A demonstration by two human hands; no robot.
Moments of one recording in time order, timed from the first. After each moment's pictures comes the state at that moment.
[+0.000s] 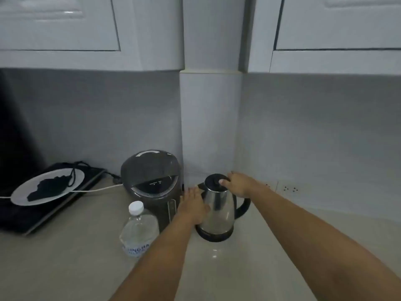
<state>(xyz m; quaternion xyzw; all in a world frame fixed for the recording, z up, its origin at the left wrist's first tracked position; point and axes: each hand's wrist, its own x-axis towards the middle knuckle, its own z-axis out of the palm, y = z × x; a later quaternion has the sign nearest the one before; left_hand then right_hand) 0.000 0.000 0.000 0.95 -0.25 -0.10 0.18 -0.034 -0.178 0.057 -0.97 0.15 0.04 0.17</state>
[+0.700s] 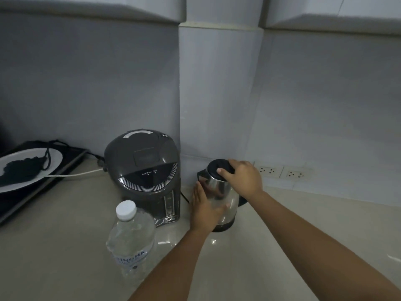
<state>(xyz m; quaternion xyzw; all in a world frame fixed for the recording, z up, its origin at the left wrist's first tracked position) 0.003 -0.033 -0.083 0.86 -0.17 -0.09 0.47 -0.005 -0.173 -0.005 -0.95 0.20 -0.20 0.12</state>
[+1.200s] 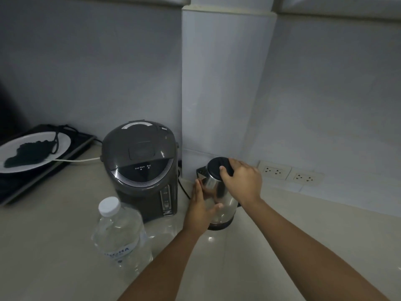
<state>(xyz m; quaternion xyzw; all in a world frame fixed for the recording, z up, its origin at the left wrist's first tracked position) 0.007 -0.036 -0.096 0.84 -0.16 -0.12 0.50 -0.007 -0.170 -0.009 -0.94 0.17 -0.28 0.10</state>
